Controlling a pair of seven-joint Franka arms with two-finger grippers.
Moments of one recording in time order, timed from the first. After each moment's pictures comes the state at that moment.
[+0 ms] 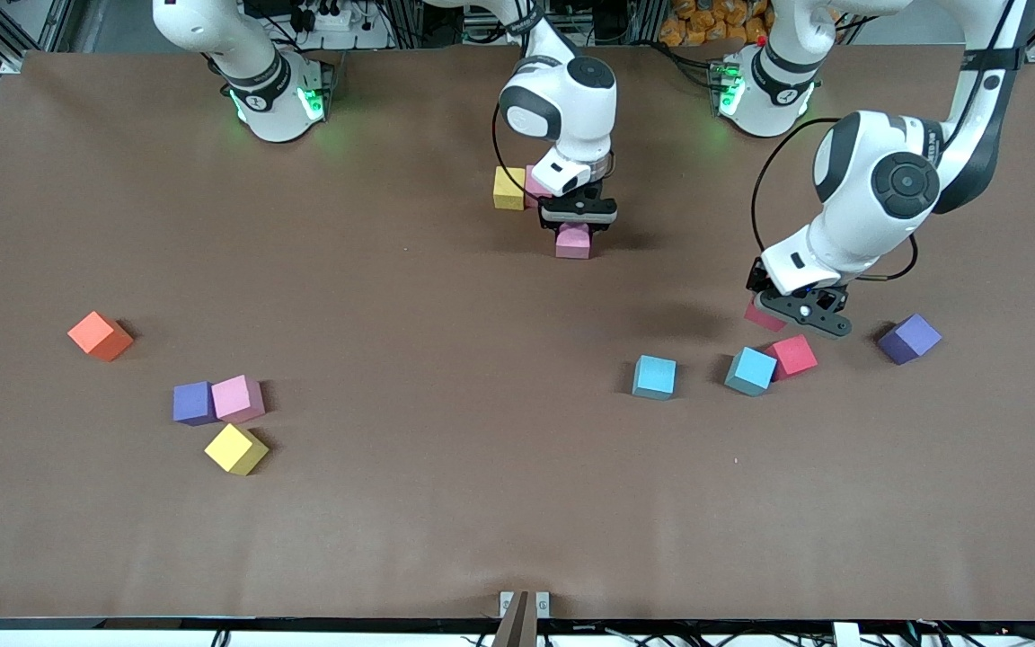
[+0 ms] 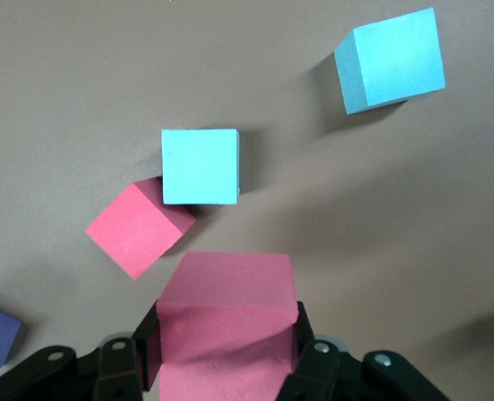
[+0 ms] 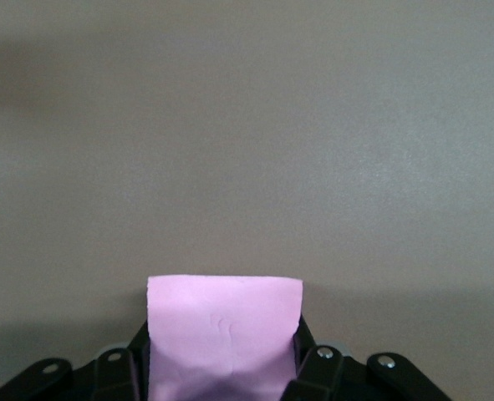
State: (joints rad) left arm -0.31 0.06 0.07 -2.21 0.00 2.26 0.21; right arm 1.55 0.78 -0.48 -1.65 0.13 2.44 1.18
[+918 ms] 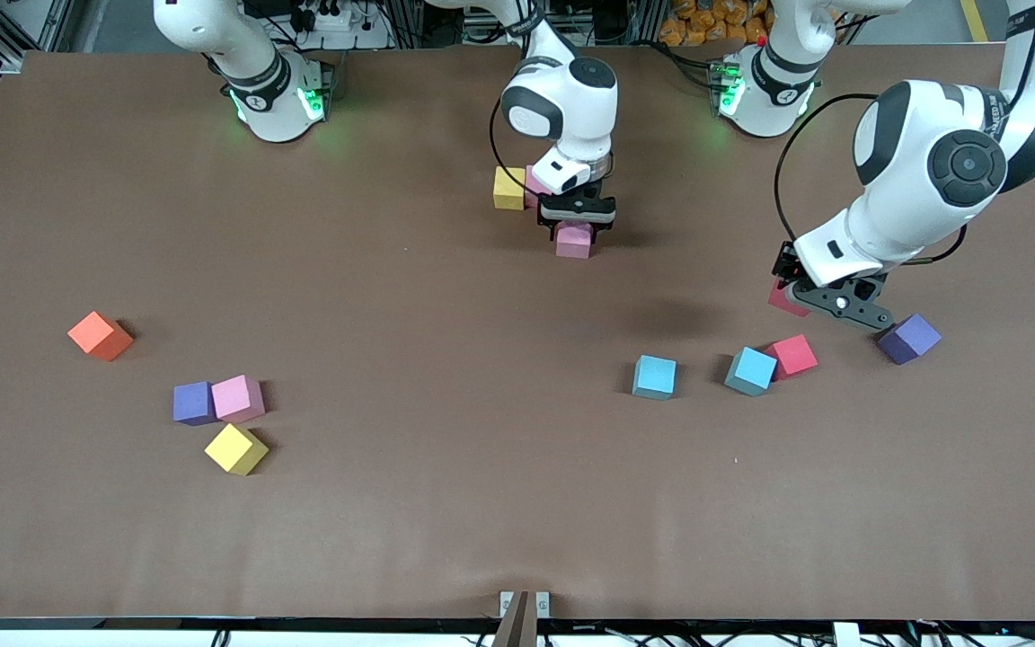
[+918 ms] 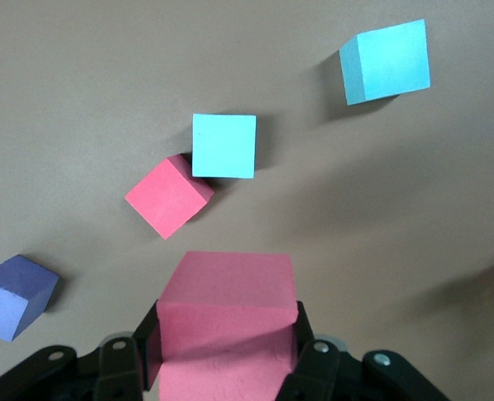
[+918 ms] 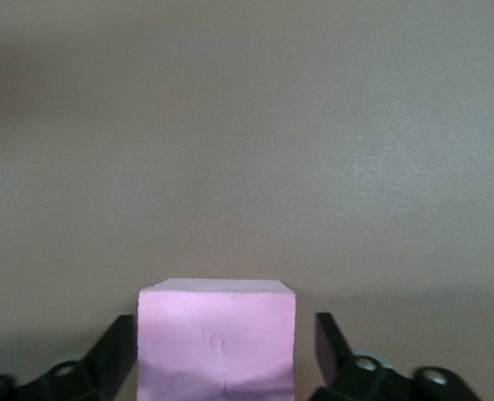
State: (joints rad) left arm -0.28 0.03 0.07 -2.08 0.00 2.04 0.20; right arm 1.56 0.79 -0.49 -1.64 0.12 2.44 1.23
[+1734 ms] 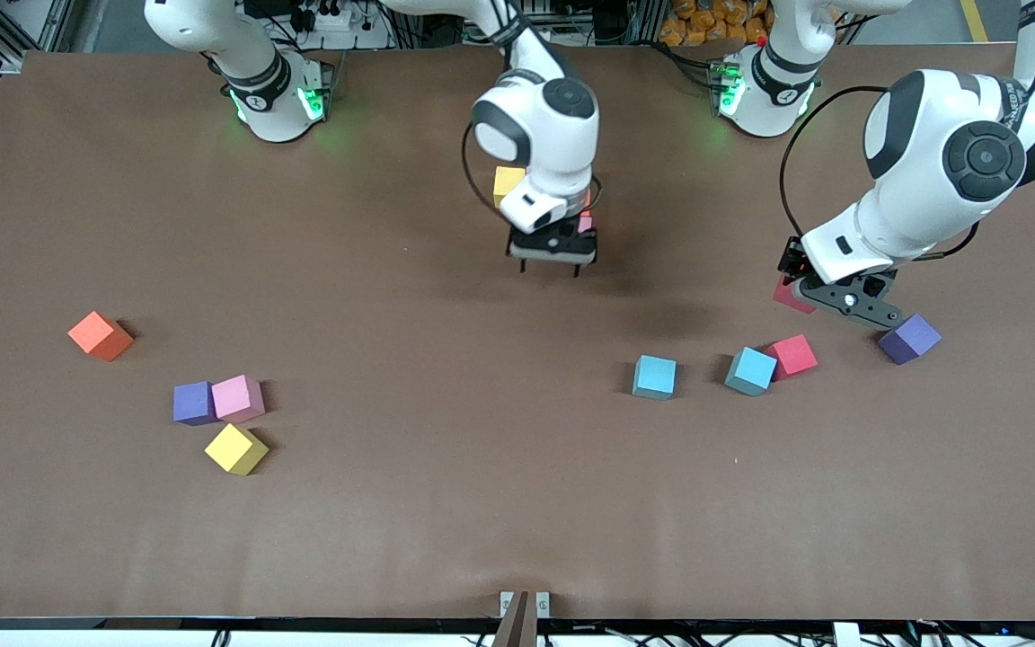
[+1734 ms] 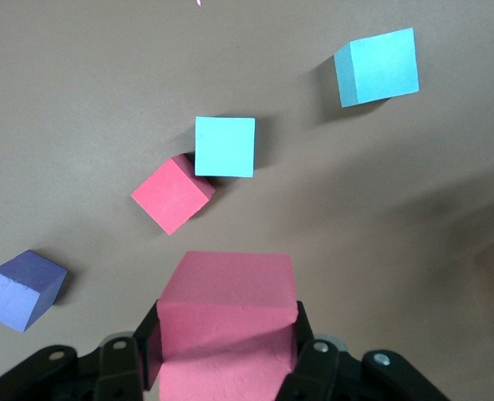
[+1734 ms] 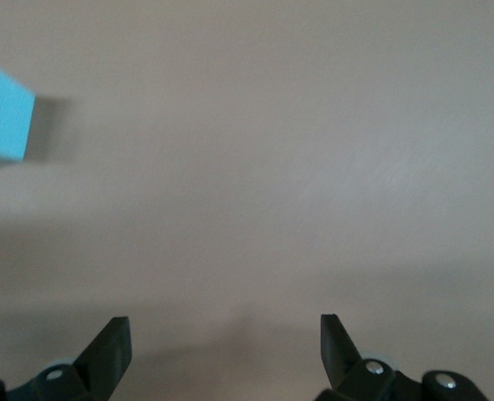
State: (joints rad) left arm -0.28 0.03 0.07 -2.03 0.00 1.99 0.20; right arm 1.34 0.66 -0.51 -1.58 0.12 2.27 0.91
